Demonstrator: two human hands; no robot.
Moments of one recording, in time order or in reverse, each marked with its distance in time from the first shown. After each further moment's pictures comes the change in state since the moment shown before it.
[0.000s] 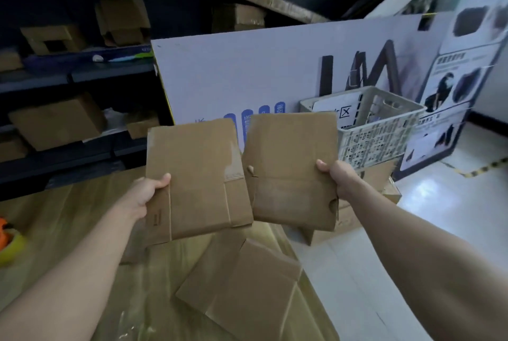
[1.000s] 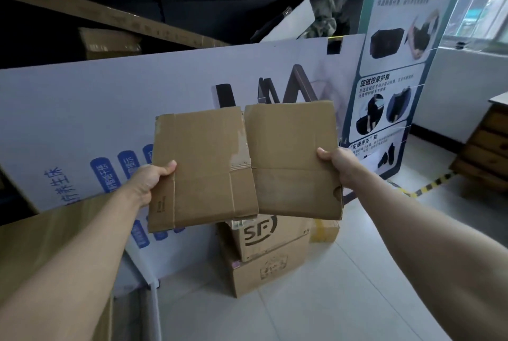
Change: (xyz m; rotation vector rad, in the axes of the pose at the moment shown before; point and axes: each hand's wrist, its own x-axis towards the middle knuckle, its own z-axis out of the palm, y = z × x) left_hand 0.055 0.119 0.483 -0.022 -0.166 0.101; right_hand 0.247 -0.163 -0.372 -0.007 0.037 -0.160
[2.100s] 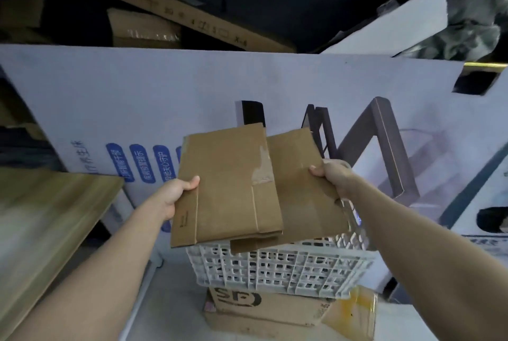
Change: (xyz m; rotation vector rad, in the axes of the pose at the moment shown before) left_hand 0.180 0.024 0.175 -0.244 0.368 -0.254; right_hand 0.389 -0.080 0.070 -0.383 -0.657 0.124
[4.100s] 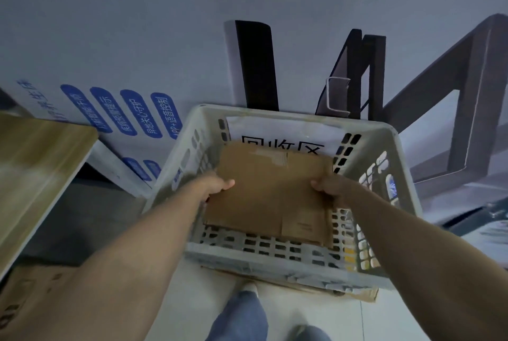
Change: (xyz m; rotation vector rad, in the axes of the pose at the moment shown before) left_hand 0.179 -0.085 0.088 0.584 -0.011 -0.295; right_hand 0.164 0.126 0.018 -0.219 -0.123 0.470
